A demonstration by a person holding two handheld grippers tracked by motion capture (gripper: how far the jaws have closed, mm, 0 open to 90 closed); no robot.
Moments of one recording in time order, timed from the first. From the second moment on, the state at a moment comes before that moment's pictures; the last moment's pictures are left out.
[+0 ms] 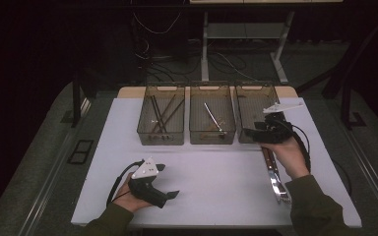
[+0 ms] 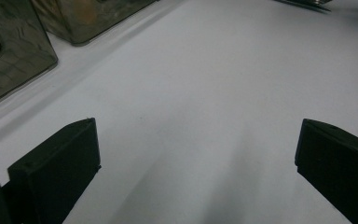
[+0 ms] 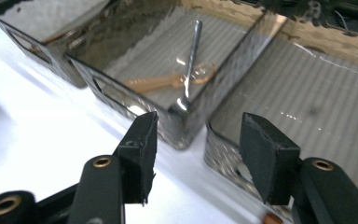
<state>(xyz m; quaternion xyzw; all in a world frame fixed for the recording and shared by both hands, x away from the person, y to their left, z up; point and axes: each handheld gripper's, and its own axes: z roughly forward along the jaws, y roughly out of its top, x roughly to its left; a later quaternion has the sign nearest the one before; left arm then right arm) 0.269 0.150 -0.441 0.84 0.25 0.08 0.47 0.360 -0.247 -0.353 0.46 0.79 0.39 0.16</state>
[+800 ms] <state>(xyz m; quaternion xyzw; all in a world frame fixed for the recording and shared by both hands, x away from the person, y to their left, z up) 0.269 0.152 -0.440 0.85 0.24 0.09 0.47 0.347 -0.316 -0.411 0.51 0.79 0.31 0.16</state>
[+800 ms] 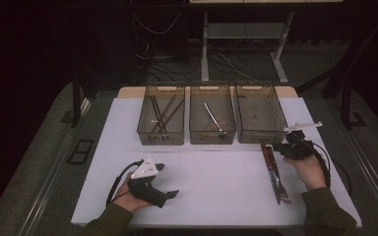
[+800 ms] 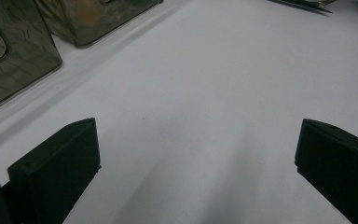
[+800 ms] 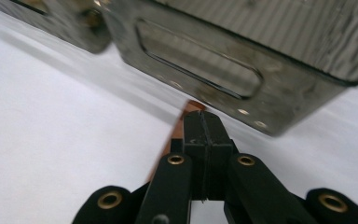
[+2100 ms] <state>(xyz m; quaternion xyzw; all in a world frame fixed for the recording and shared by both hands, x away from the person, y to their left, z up) 0.270 0.152 -0.441 0.85 0.24 0.09 0.46 0.364 -0.313 -0.444 0.52 0.79 0.29 0.15</state>
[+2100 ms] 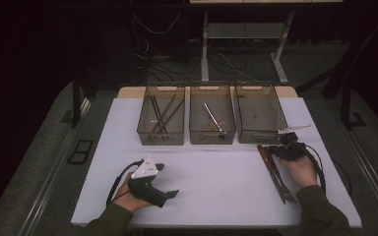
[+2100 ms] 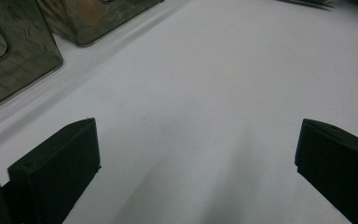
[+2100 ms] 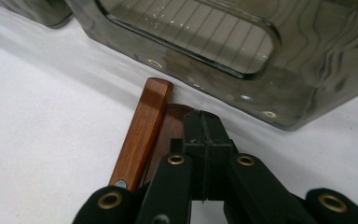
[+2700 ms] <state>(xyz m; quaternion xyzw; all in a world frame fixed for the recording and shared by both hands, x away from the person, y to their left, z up) 0.270 0.152 -0.441 0.85 0.24 0.09 0.47 0.363 -0.298 -0.443 0.48 0.81 0.30 0.13</state>
